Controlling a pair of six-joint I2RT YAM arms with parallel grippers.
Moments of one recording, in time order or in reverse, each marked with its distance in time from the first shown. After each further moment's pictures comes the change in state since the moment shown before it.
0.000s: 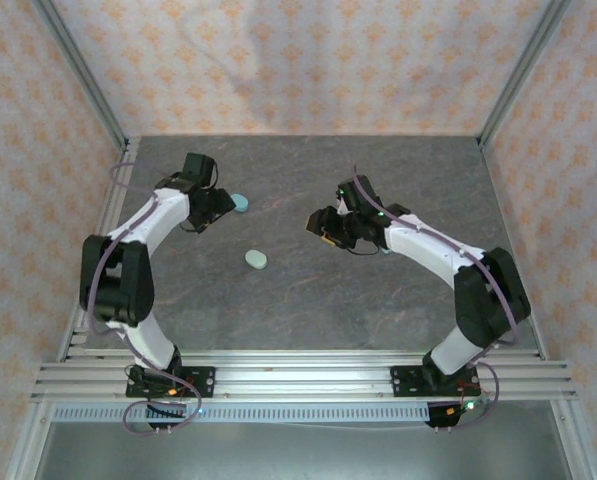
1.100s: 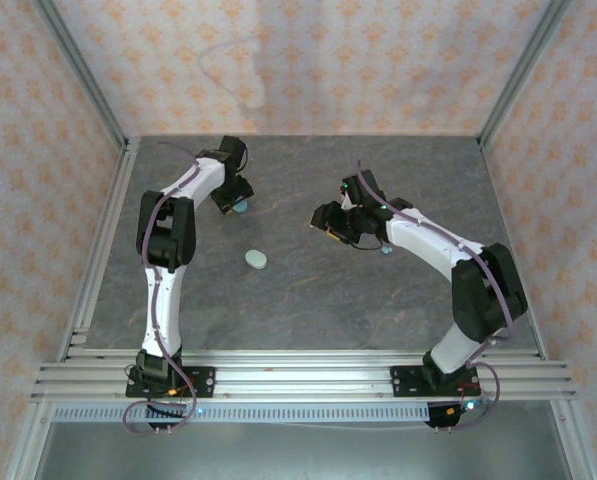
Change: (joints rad) left arm -0.040 0.544 0.570 -0.189 -0.057 -0.030; right arm -0.044 0.047 0.049 -0.032 -0.012 -0.034
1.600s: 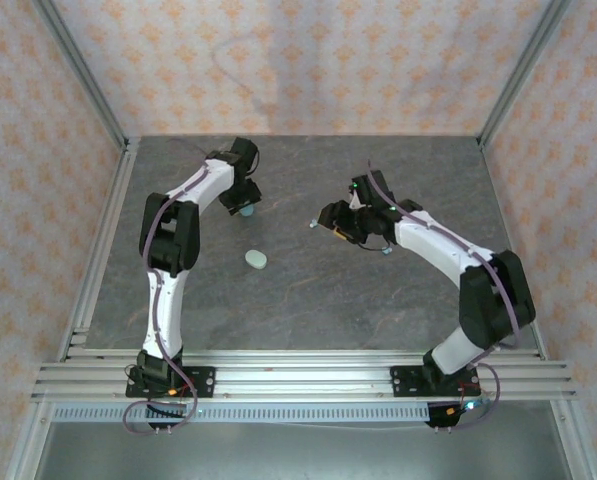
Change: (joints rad) left arm -0.080 -0.071 -0.043 -0.035 -0.032 0.057; right arm -0.039 -0.076 -0.048 -0.005 -0.003 0.001
